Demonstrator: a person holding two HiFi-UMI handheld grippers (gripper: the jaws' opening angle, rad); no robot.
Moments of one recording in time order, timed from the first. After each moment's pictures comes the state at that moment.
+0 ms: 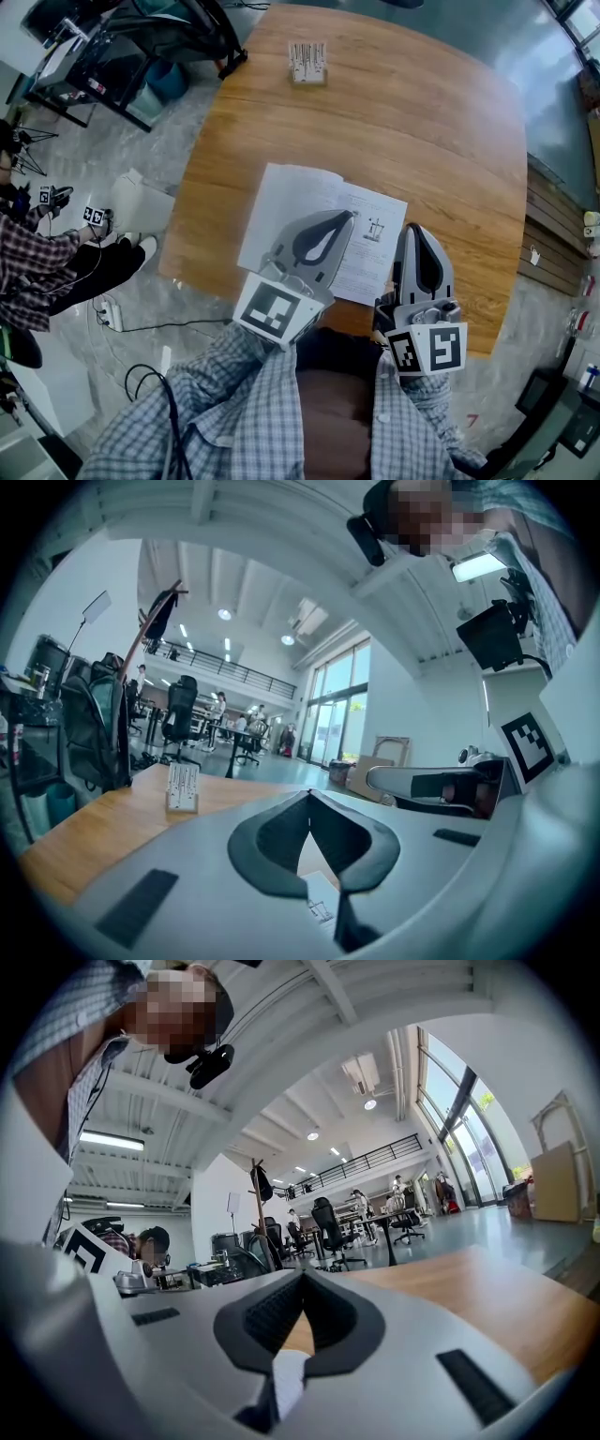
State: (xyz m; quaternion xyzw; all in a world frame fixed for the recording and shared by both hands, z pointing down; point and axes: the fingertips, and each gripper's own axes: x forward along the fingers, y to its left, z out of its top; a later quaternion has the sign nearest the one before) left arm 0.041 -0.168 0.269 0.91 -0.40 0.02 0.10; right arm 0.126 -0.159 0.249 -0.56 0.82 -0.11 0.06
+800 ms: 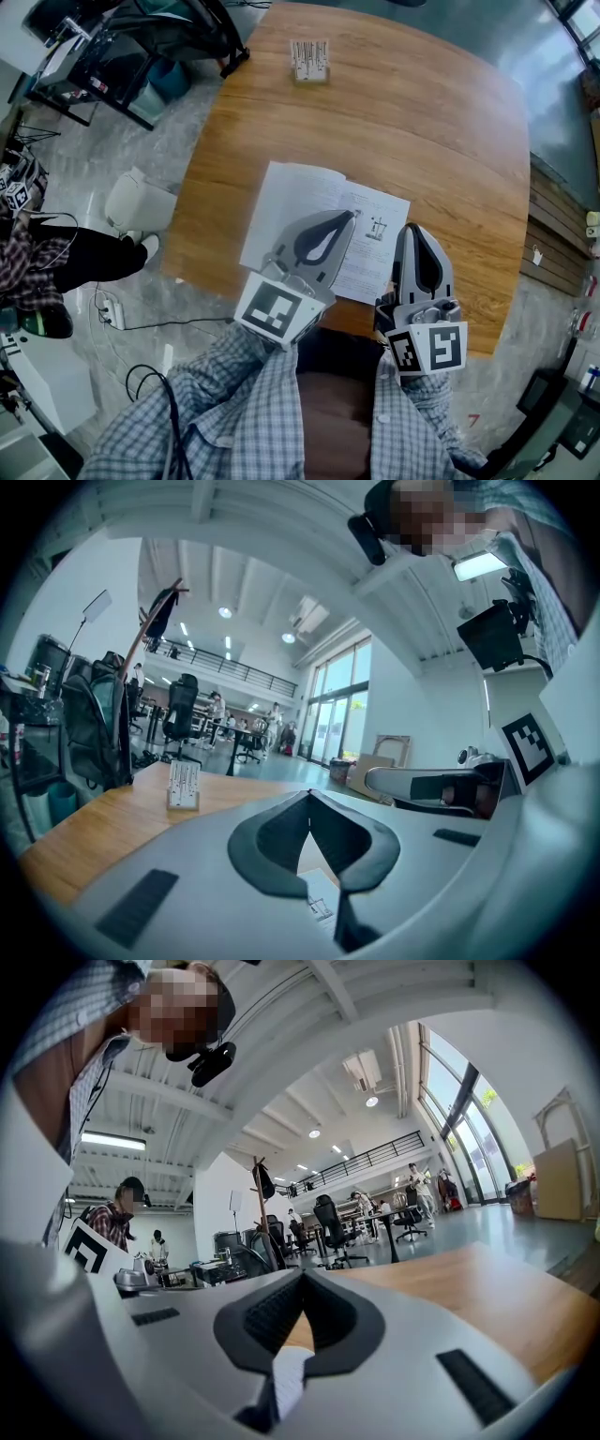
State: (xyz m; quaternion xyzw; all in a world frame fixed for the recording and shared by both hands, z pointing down) left arm 0.041 -0.166 0.273 0.91 -0.41 0.02 0.11; right arm 0.123 -0.158 0.255 -0.55 0.82 -0.11 0.05
